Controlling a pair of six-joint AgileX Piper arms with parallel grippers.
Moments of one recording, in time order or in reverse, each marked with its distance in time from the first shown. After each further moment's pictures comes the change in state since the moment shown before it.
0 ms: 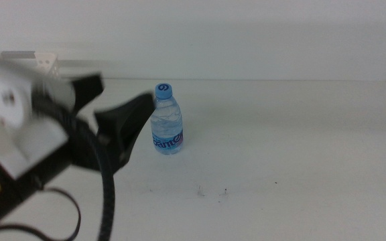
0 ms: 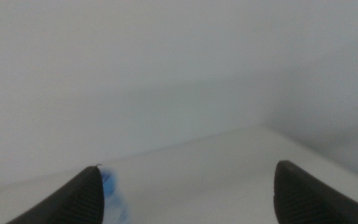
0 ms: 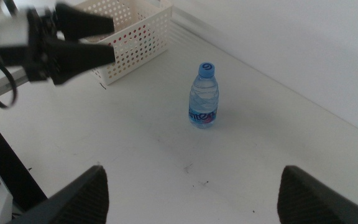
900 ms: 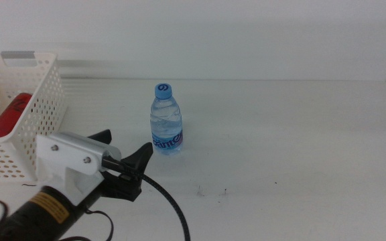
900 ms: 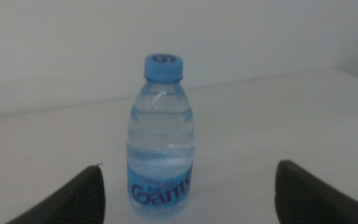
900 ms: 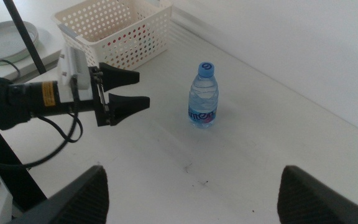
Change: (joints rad) left arm 0.182 0.575 0.267 0.135 -0.728 -0.113; right arm 0.000 0.000 0.000 0.000 0.000 0.000
